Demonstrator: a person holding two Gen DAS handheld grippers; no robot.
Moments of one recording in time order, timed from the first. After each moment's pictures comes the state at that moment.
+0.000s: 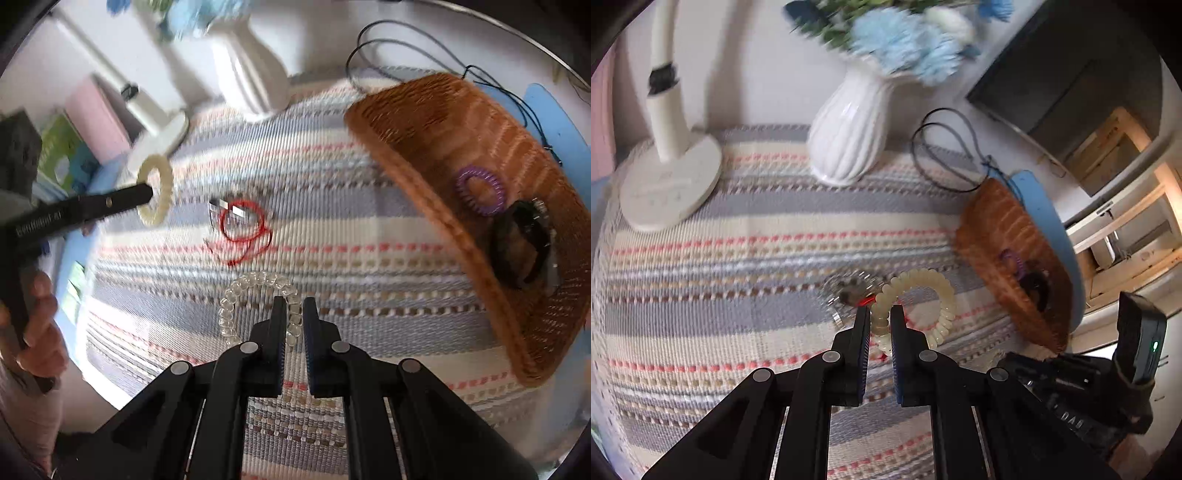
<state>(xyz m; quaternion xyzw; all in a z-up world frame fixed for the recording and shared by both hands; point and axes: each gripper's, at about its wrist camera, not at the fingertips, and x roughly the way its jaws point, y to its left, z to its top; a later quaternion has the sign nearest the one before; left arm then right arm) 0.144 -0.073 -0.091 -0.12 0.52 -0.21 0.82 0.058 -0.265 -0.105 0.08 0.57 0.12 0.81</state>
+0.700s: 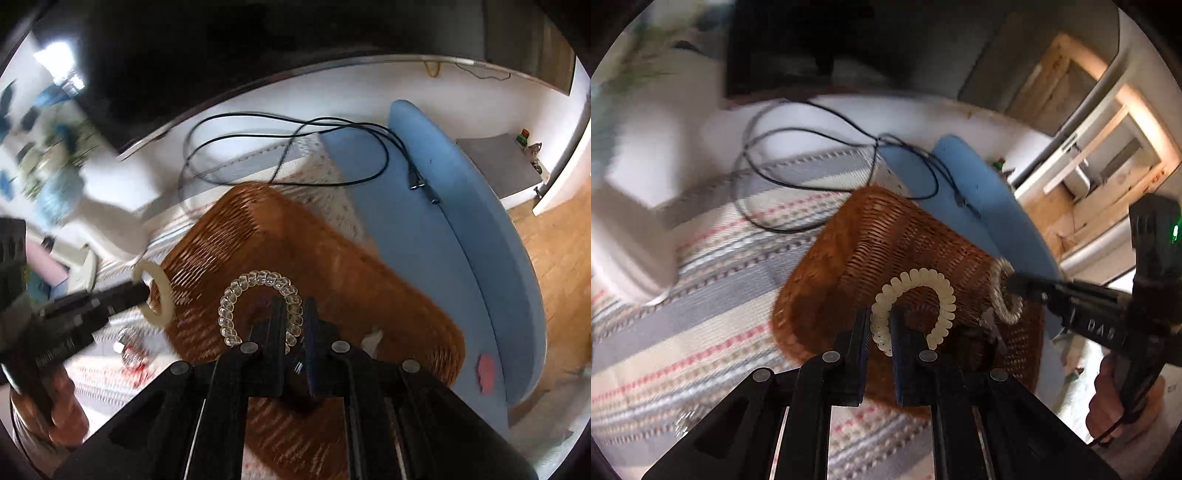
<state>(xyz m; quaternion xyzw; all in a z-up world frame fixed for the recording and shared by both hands) 0.235 -0.297 -0.086 -0.01 0.53 -0.32 0.79 0.154 -0.456 -0.065 0.15 0.52 -0.02 0.84</state>
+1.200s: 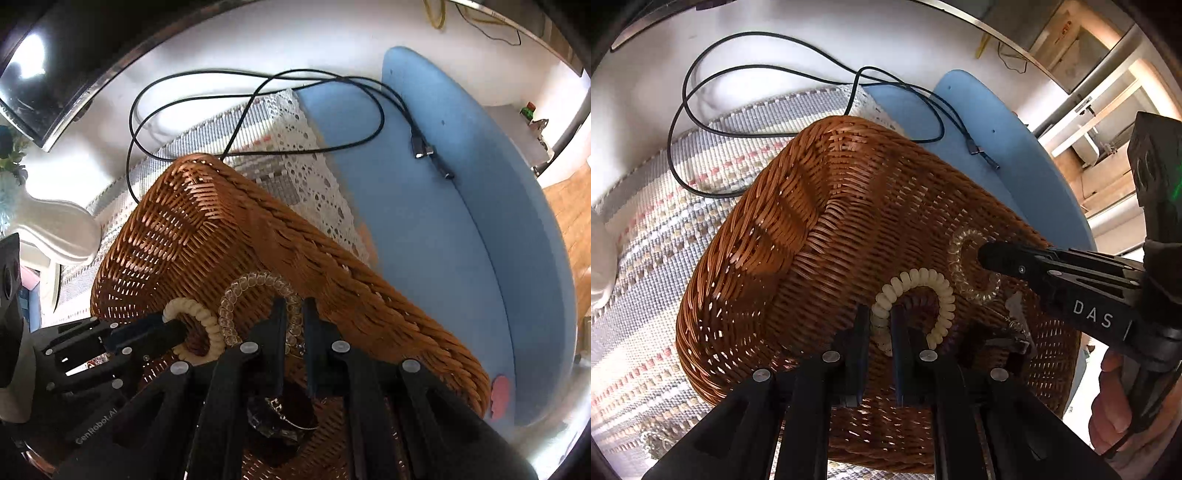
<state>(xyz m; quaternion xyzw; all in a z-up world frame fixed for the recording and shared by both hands) 0.242 -0.350 -0.143 0.02 0.59 -0.31 0.75 0.200 -0.465 -0.121 0.15 0.58 -0.04 0.80</state>
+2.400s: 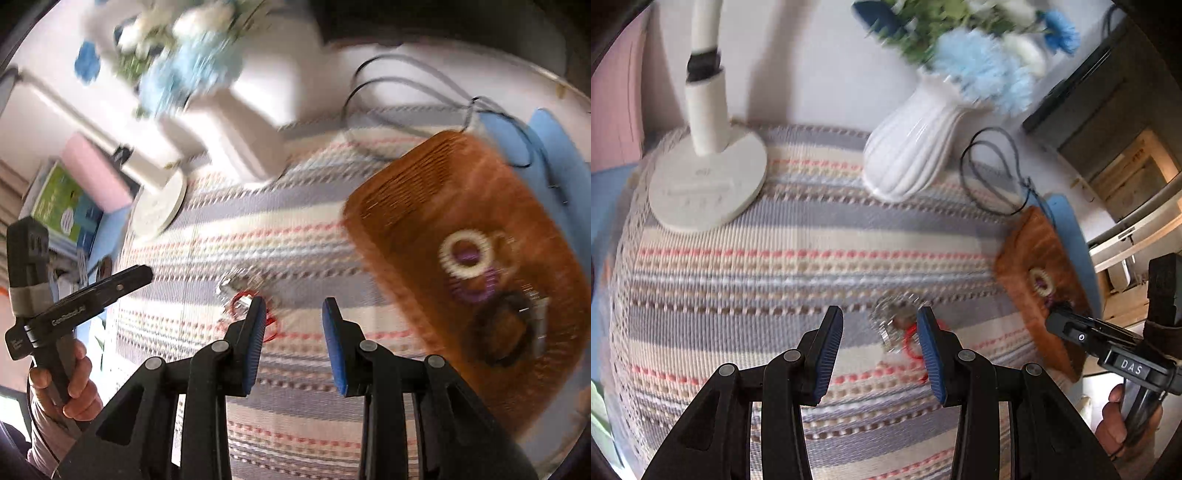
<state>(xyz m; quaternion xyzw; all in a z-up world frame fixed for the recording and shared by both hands) 0.180 -0.026 -0.104 -0.14 0.55 -0.14 0.81 0.137 -0.261 -0.071 0.11 0.57 0.13 0.81</state>
